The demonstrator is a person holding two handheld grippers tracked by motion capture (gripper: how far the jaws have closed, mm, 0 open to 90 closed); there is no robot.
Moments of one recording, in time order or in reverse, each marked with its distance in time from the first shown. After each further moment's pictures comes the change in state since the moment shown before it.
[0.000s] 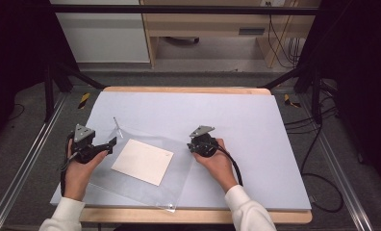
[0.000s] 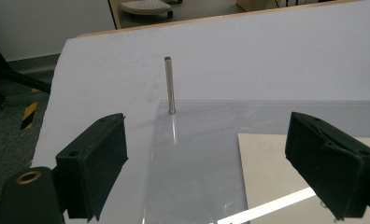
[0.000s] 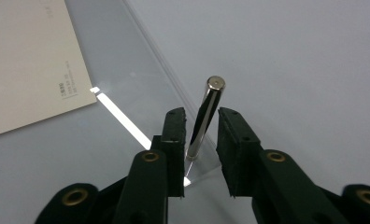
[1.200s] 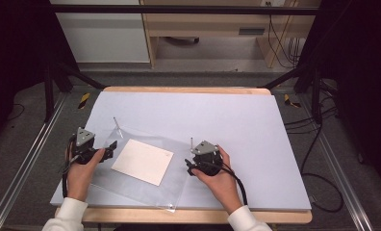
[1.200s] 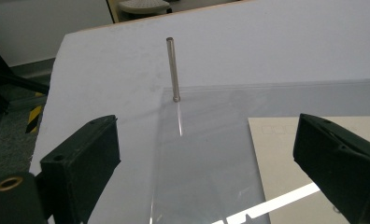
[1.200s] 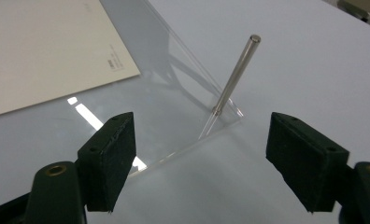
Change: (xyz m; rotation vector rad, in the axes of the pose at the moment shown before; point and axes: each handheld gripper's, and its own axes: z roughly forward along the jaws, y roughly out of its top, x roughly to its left) left arm 0.005 -0.017 0.006 0.013 -0.003 0.041; right arm 0.041 -0.025 -0.042 -0.047 -0.114 -0.020
